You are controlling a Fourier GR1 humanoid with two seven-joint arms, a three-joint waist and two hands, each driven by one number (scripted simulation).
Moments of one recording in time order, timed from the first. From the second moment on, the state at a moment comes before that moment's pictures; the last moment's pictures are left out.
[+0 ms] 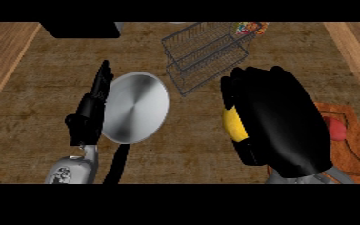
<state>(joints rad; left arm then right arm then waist) -0.15 0.05 -0.10 -1.57 -0.15 0.20 0.07 -0.55 0.00 0.31 -2.06 1.30 0.87 0.46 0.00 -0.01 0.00</state>
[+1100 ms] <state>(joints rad) -0.14 0.05 -0.09 -1.56 -0.15 0.18 0.04 -1.06 -0.06 0.07 -1.51 0.96 0.61 0.64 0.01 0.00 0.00</state>
